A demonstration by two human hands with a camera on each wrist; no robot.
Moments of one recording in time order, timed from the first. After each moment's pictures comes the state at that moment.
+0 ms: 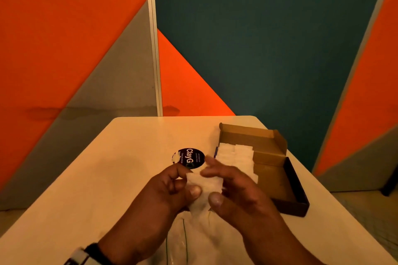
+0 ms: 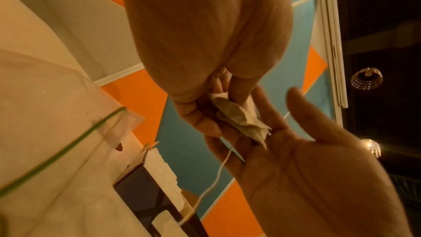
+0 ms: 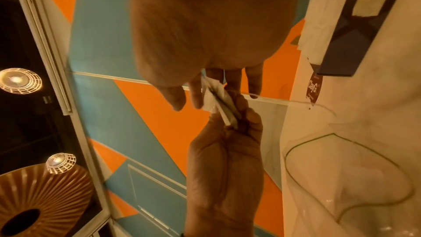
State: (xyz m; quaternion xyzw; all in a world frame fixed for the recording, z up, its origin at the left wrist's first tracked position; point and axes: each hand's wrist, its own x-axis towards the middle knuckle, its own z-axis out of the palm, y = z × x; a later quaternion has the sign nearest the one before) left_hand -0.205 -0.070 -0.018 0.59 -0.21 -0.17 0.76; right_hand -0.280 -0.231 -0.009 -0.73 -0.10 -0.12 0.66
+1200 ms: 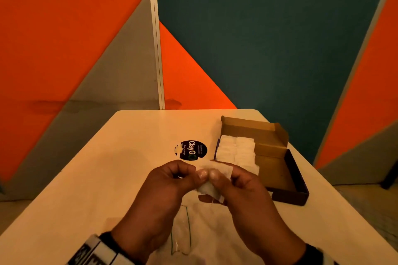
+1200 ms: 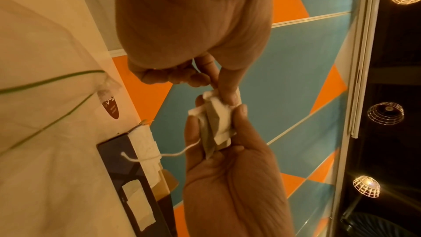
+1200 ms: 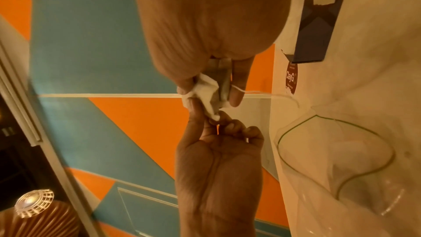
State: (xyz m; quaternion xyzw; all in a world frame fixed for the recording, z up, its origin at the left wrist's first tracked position) left_hand -0.225 -0.084 -0.003 0.64 -0.11 -0.10 0.76; right_hand -0.266 -0.221 -0.023 -0.63 -0.03 -0.12 0.77
